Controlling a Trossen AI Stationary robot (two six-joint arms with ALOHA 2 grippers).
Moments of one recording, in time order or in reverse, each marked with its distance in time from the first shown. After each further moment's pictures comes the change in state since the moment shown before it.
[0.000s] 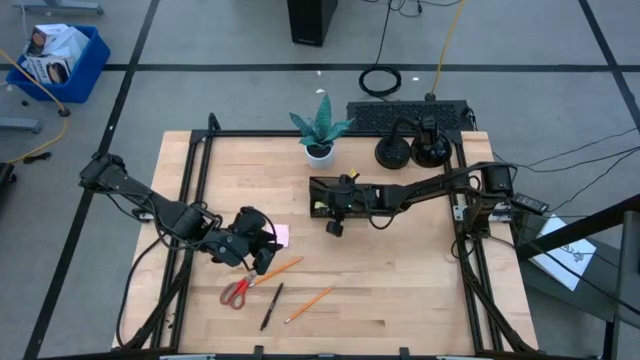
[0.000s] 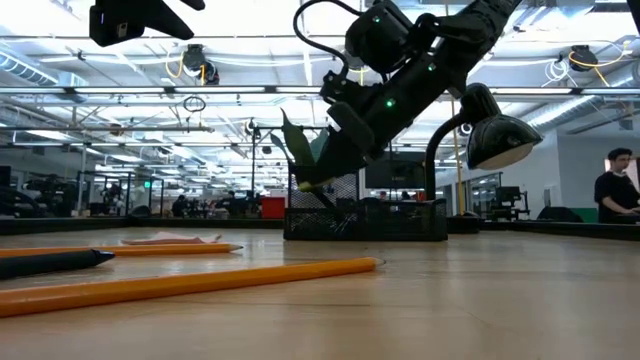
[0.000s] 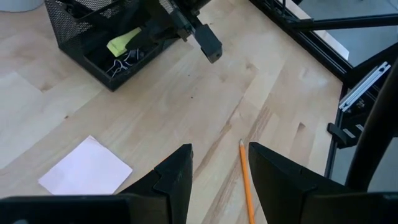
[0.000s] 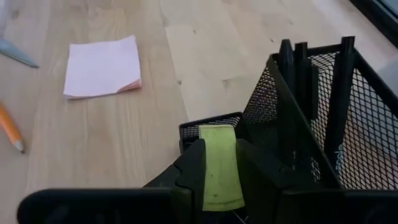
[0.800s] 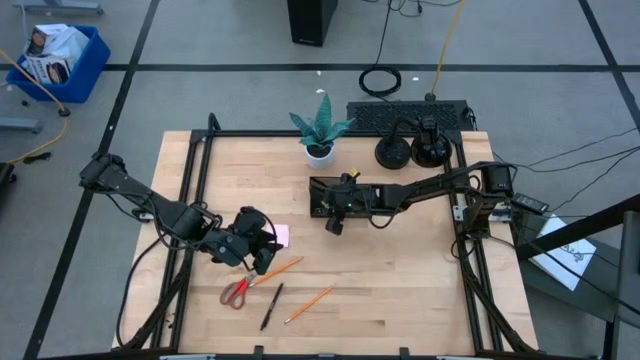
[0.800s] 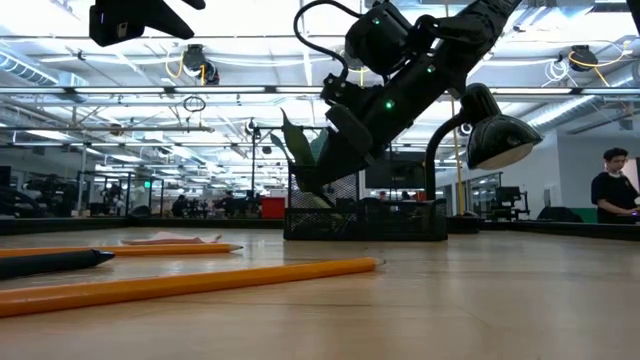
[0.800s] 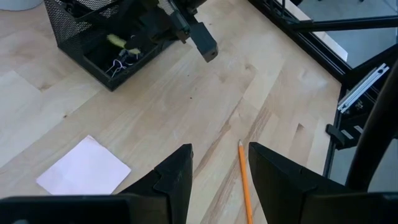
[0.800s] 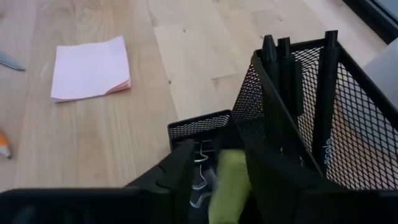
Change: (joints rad) left arm 0.000 0.000 0.000 0.003 0.000 -0.007; right arm -0.004 0.000 0.000 -0.007 0.022 0.021
